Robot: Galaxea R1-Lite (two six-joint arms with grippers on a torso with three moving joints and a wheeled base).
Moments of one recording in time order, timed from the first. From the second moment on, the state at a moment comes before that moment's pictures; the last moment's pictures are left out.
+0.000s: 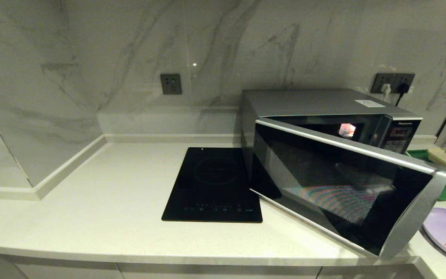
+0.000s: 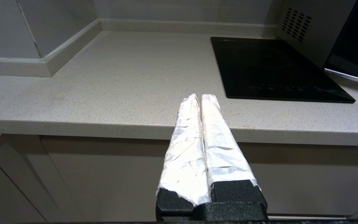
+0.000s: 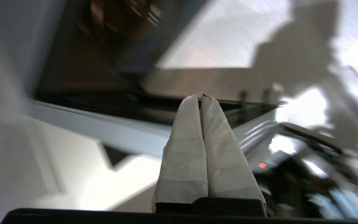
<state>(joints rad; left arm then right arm) 0.00 0.00 0.00 -0.01 0.01 -0.05 -0.22 1.53 -1.55 0.82 0.19 0.73</state>
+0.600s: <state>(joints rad) 0.00 0.00 0.00 -0.01 0.01 -0.05 -0.21 1.47 -1.30 0.82 0.31 0.28</state>
